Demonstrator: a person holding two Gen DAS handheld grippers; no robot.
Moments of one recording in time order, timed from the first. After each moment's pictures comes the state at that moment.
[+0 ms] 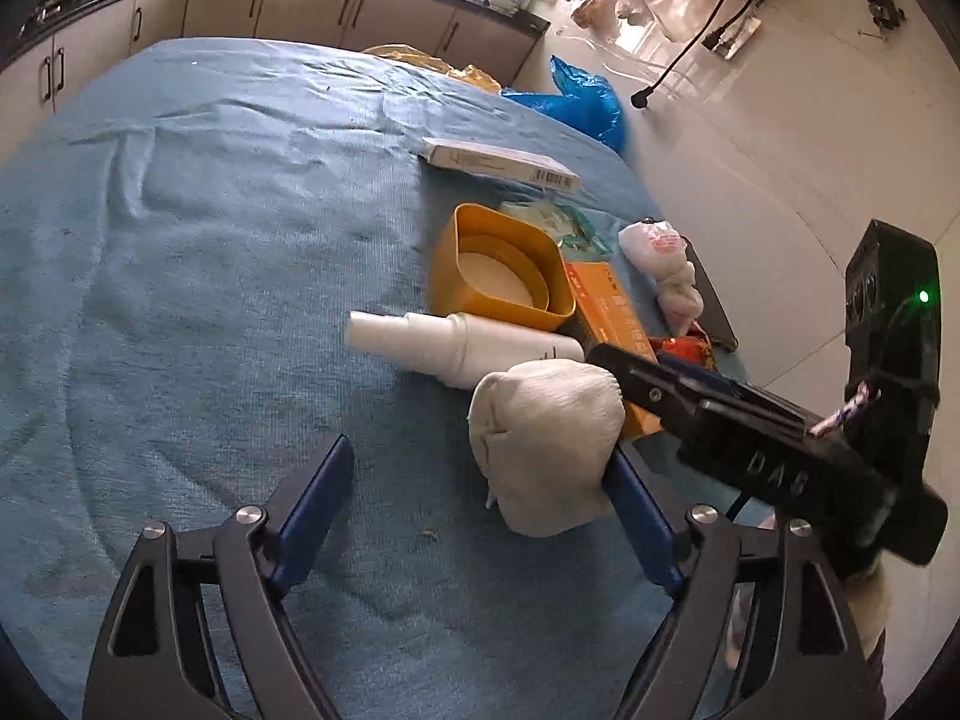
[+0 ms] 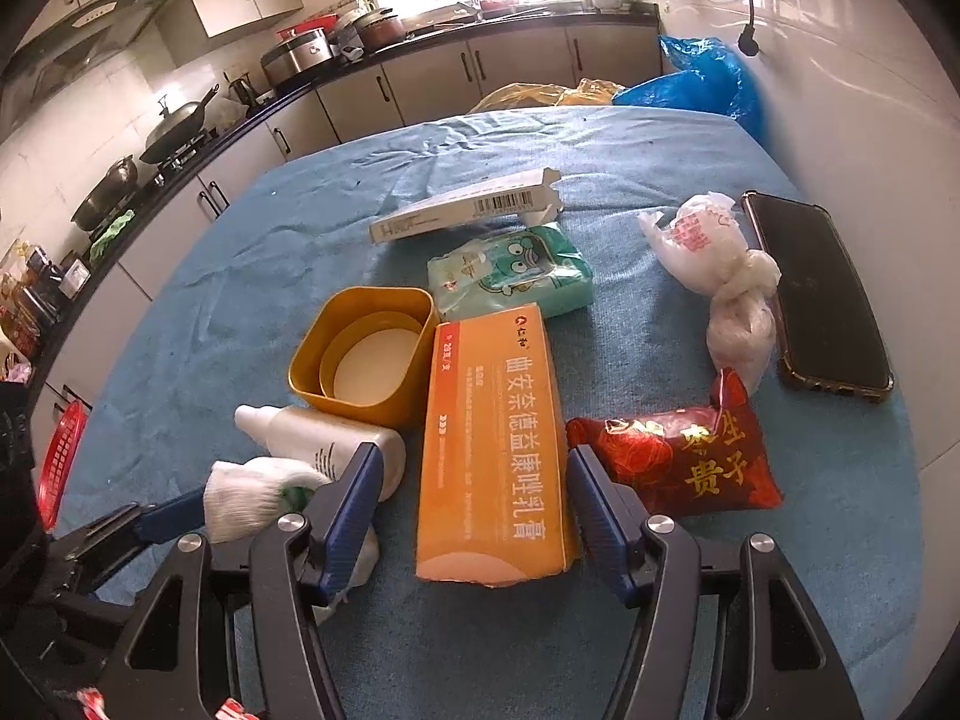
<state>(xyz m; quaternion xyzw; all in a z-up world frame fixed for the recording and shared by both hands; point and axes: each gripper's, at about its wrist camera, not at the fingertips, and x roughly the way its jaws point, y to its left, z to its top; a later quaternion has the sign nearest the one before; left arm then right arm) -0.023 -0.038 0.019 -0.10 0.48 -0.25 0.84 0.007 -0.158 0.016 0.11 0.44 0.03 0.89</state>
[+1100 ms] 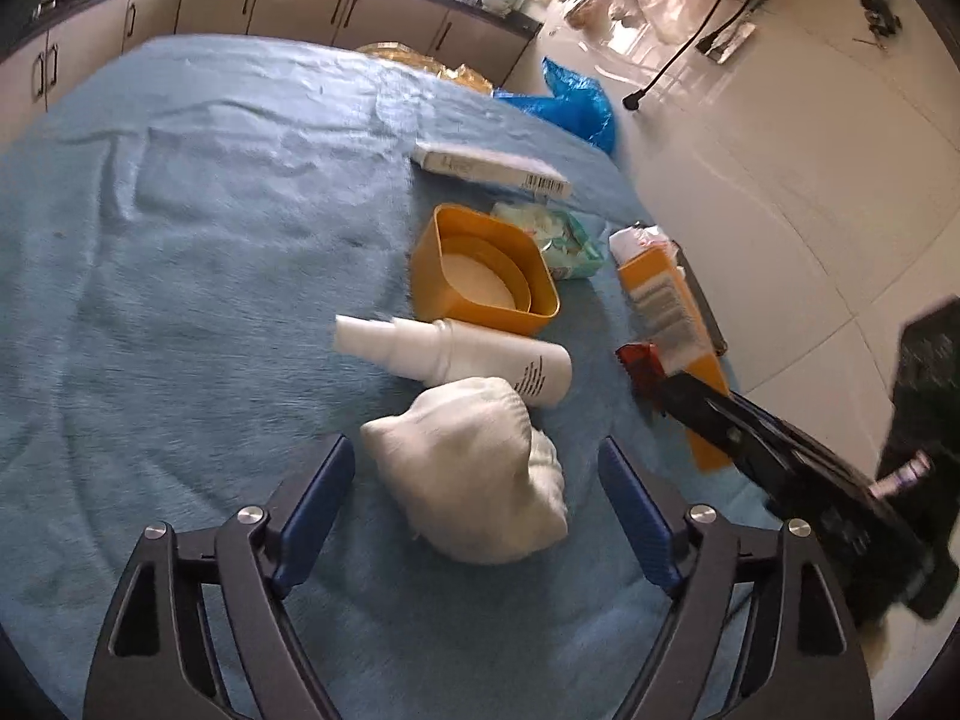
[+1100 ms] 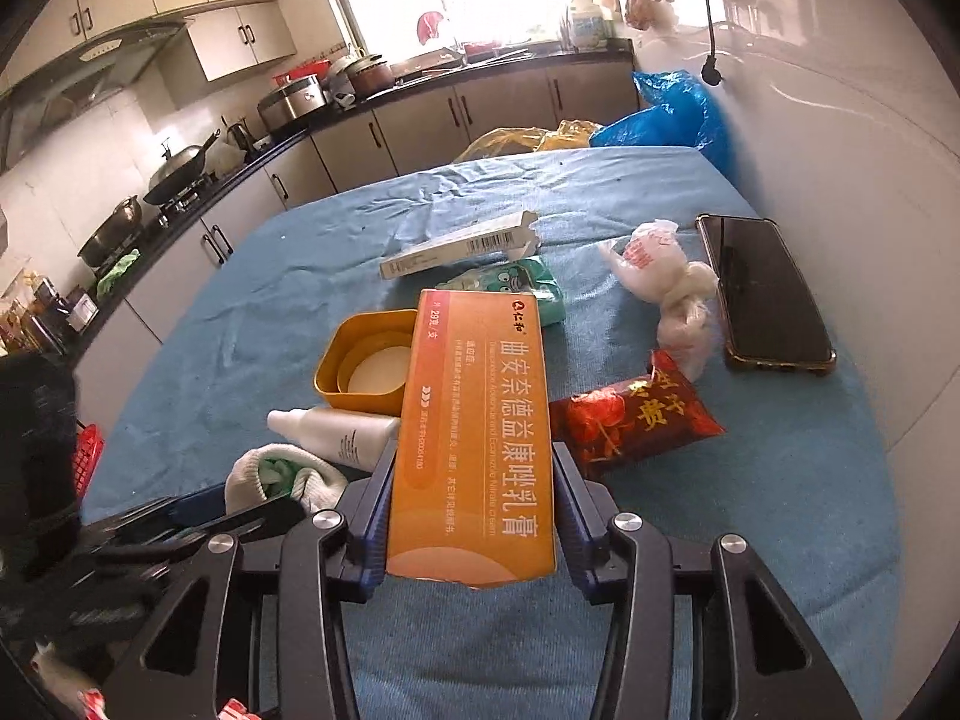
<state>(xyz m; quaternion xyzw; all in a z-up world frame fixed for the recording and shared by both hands) -0.017 -0.040 0.016 -0.11 0.48 -0.26 0.83 -0.040 -0.160 0.041 0.13 0.39 0.01 0.91</state>
